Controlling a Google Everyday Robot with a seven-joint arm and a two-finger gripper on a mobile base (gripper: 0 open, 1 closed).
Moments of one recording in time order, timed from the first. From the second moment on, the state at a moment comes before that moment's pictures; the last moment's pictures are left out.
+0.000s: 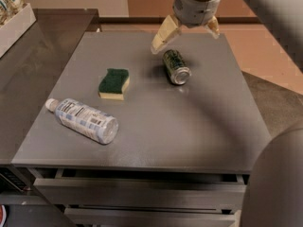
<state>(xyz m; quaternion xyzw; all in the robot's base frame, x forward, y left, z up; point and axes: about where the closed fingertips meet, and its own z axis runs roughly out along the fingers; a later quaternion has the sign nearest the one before) 0.637 -0.102 0.947 -0.18 0.97 0.00 0.14</state>
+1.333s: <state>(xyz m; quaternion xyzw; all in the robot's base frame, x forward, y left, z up) 0.671 -0.133 0.863 -0.15 0.98 -0.04 0.09</state>
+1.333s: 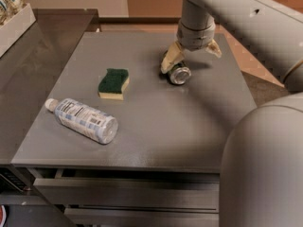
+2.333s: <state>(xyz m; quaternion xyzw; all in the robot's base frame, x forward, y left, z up) 0.702 -0.106 0.861 -0.18 0.98 -0.02 0.10</state>
